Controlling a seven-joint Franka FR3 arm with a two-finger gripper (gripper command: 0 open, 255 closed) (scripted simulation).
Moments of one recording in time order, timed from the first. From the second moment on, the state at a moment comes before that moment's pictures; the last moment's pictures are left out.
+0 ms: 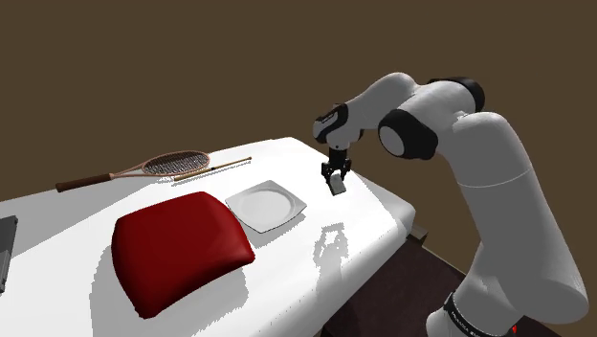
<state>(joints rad) 0.36 0.69 -0.77 -1.74 0.51 2.11 -0.34</state>
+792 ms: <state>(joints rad) 0.43 0.83 -0.69 -1.45 0.53 1.98 -0.09</state>
